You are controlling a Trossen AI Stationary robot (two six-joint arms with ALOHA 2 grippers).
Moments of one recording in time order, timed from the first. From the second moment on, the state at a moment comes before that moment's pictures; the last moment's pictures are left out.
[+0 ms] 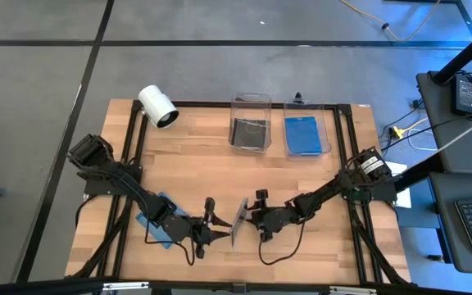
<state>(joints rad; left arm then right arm) -0.60 1.66 0.80 0.50 -0.58 0.26 0.47 1.94 0.84 0.39 0.42 0.01</state>
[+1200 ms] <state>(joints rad) -0.61 1.76 0.80 0.43 -0.39 -0.02 0.44 1.94 0.85 0.50 0.43 0.10</state>
